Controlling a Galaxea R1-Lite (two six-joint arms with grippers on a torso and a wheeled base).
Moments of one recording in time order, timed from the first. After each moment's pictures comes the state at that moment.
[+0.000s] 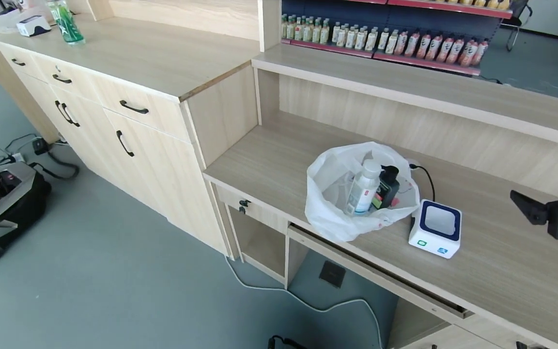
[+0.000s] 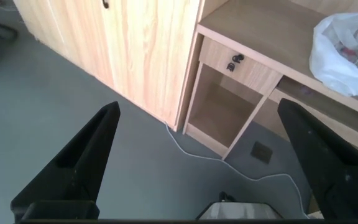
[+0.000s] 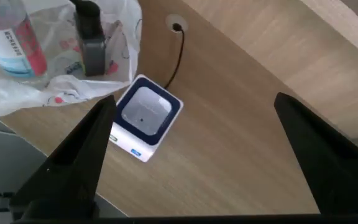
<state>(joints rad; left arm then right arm) 0.00 0.00 0.00 -0.05 -0.02 -0.12 -0.11 1.27 -0.45 -0.76 -0.08 -0.36</state>
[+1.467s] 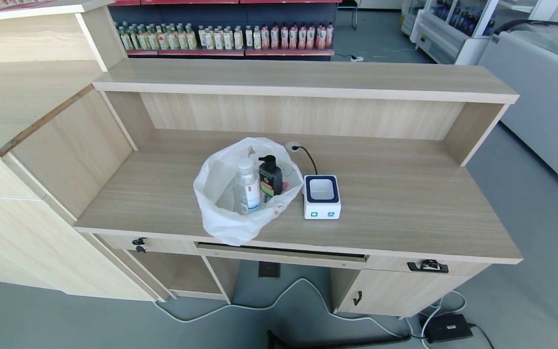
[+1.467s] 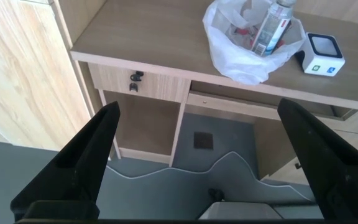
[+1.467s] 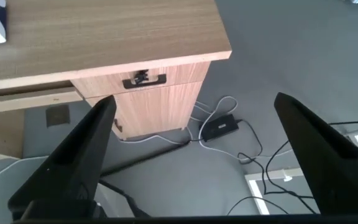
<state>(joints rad) 0.00 0.00 0.00 -0.05 -0.02 -0.12 -0.17 0.52 -0.03 -0.31 -0.11 -0.03</state>
